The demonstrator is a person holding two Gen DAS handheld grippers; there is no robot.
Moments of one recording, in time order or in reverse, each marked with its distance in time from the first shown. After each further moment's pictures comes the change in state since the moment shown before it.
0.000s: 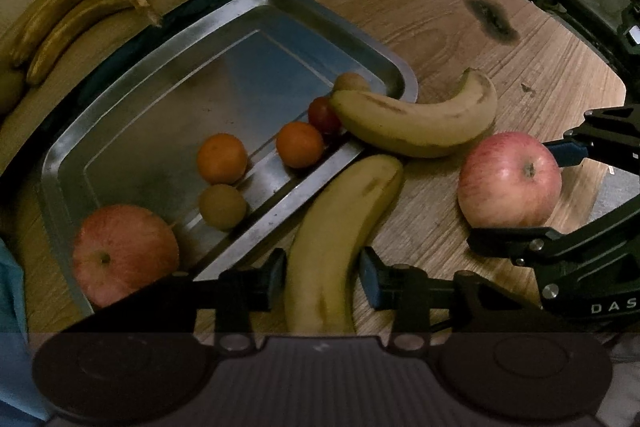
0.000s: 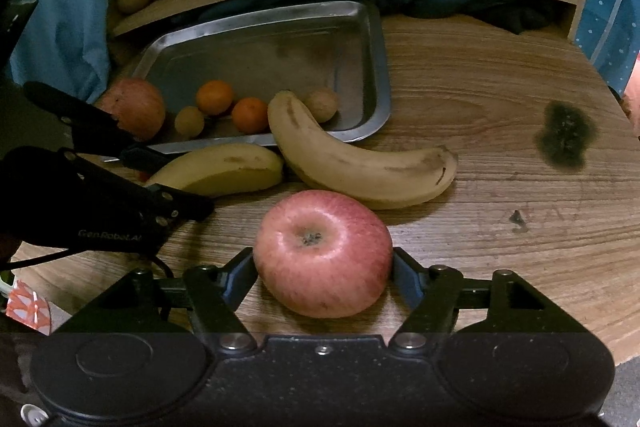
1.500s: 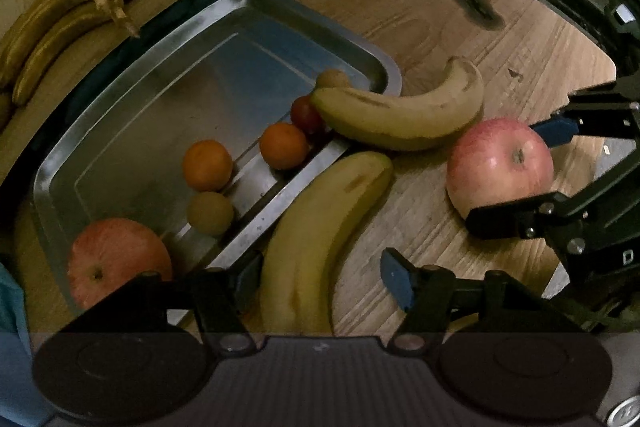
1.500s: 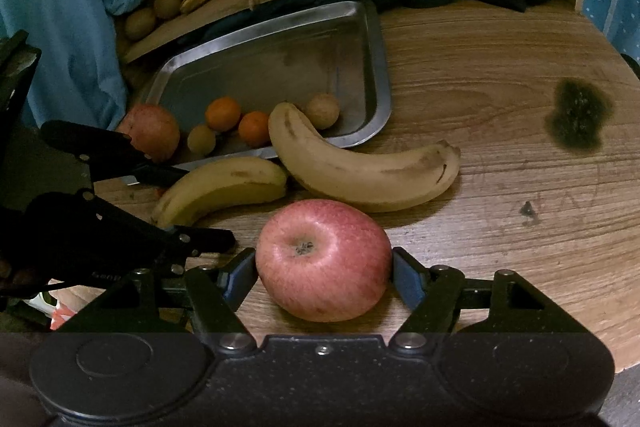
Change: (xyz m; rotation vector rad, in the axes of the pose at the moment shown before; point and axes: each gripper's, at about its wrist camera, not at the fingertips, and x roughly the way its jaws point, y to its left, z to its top) left arm 0.003 -0.007 -0.002 0.056 0.010 -0.010; right arm -0.002 -0.023 0.005 0.086 0.011 0.125
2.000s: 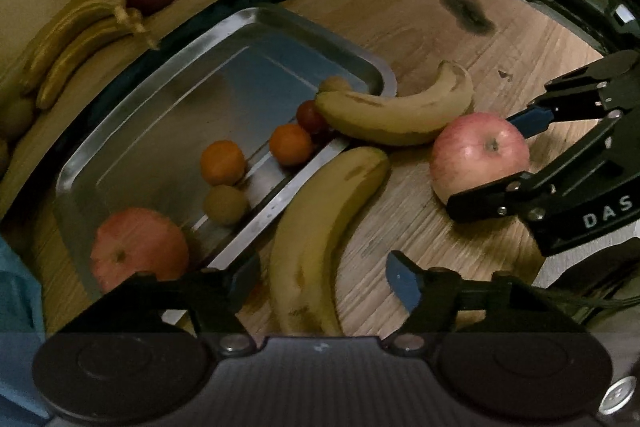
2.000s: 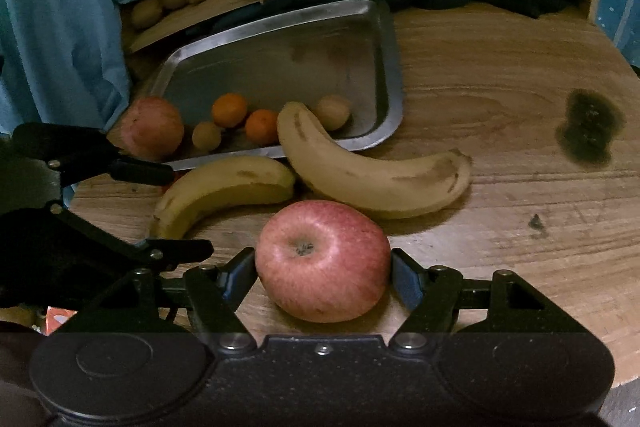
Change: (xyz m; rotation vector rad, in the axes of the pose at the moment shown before) left arm -0.020 -0.008 -0.015 0.025 -0.044 0.042; right arm 0.005 0.005 0.006 -0.034 0.019 -0.002
